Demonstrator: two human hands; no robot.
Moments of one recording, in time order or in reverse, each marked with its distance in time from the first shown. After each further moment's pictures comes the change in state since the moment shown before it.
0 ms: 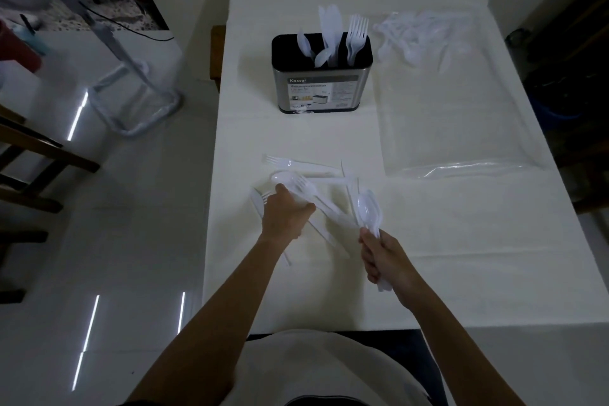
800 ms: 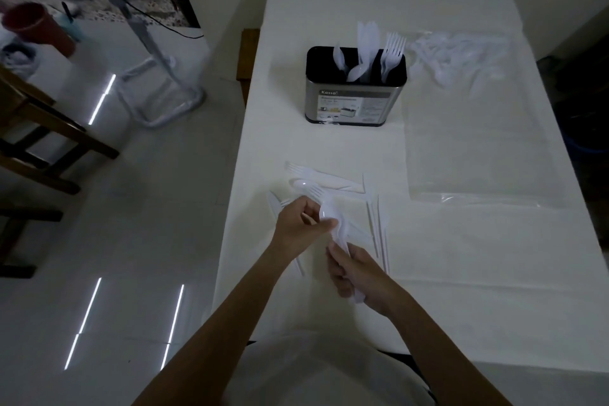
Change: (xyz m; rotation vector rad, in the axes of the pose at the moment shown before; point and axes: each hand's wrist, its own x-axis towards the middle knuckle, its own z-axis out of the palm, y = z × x) left_hand -0.019 -0.011 -0.017 -0.380 -0.057 0.157; right_hand 0.013 -0.014 0.050 0.028 -0.404 0.094
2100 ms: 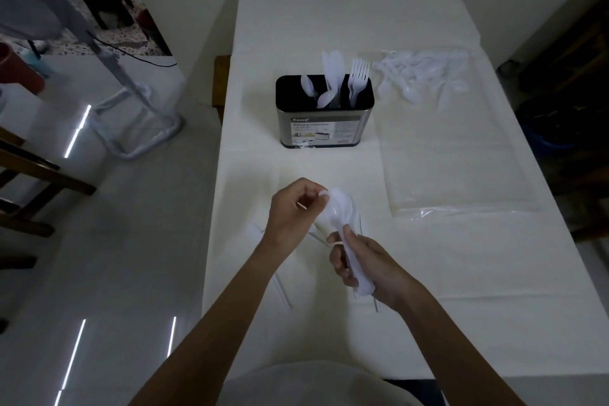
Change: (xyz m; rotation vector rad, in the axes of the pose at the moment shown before) left_hand 0.032 0.061 0.001 -0.117 0.003 0.317; right_hand -0.007 -0.051 -0.029 0.123 0.012 -0.137
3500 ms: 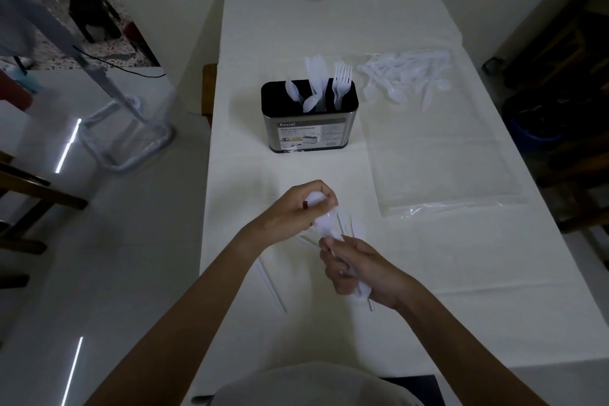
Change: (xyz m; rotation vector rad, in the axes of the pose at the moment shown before) left_hand 0.011 0.031 -0.009 0.091 -0.529 -0.019; right_hand -0.010 -0.008 0.001 0.085 -0.203 -0.002
